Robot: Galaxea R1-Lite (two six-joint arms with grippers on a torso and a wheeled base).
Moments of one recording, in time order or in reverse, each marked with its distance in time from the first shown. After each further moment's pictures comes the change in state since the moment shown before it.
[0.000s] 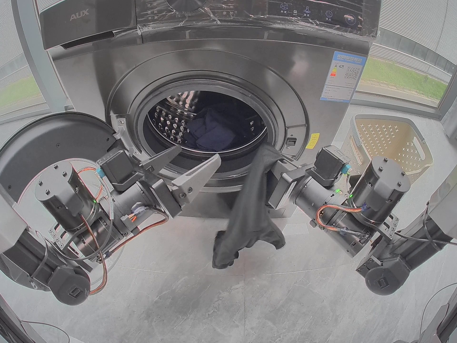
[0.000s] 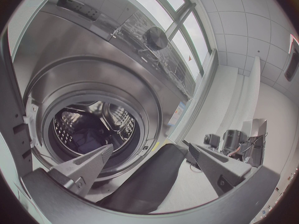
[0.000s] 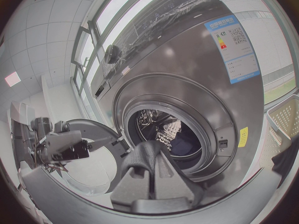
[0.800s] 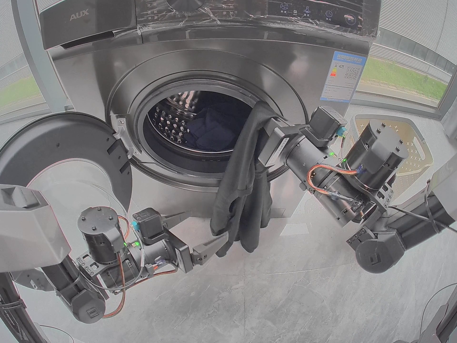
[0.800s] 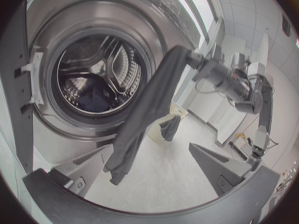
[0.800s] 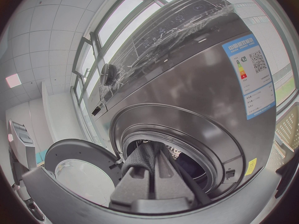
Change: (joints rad) left arm -0.011 0.187 0.159 0.000 -0.013 0.150; right arm -0.004 0.013 -0.224 0.074 -0.021 -0.014
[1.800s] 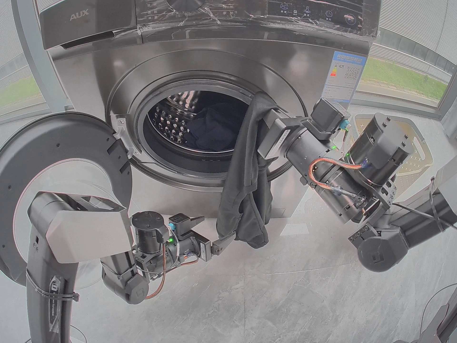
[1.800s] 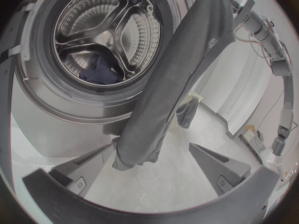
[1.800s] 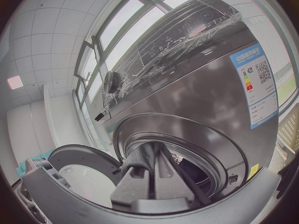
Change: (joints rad) left arm 0.069 0.425 -0.336 0.001 -0.011 0.050; right arm 0.014 -0.016 -0.022 0.002 -0.001 -0.003
